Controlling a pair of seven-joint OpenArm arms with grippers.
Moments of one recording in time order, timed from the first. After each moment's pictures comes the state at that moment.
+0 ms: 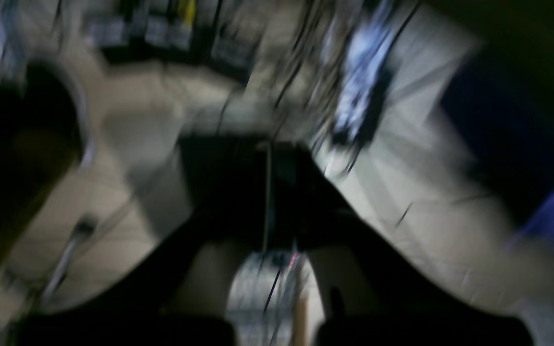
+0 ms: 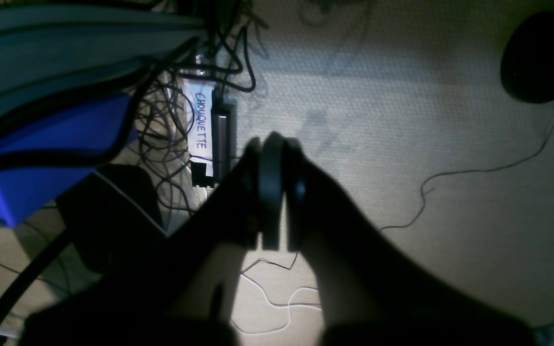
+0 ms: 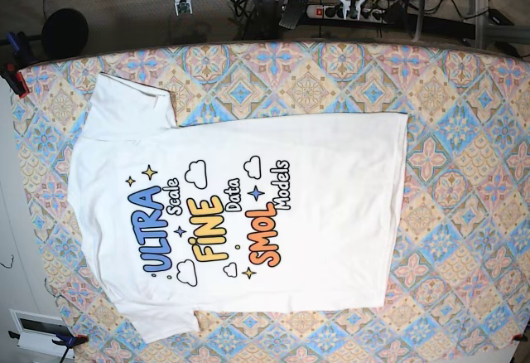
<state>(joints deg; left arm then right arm) 4.3 -2.1 -1.4 3.5 -1.9 0.5 -4.0 -9.3 2.1 -3.8 4.6 -0.7 1.0 16.8</state>
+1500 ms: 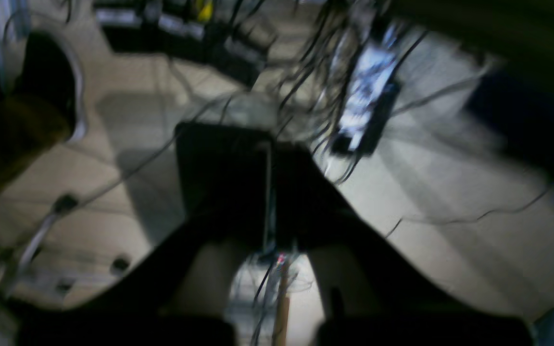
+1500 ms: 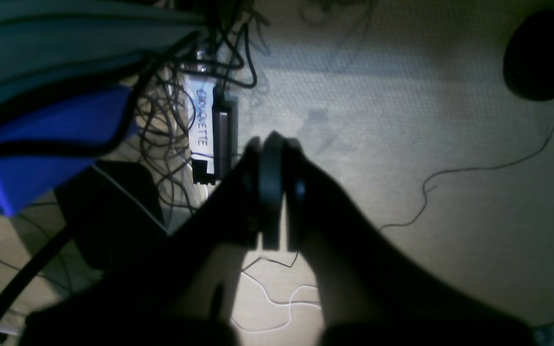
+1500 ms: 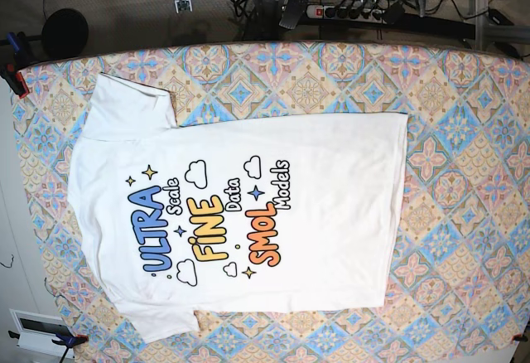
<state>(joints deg) 17.6 -4.5 -4.2 13.7 -5.6 0.7 -2.1 -11.1 2.8 -3.6 5.0 -0.9 1.4 18.0</state>
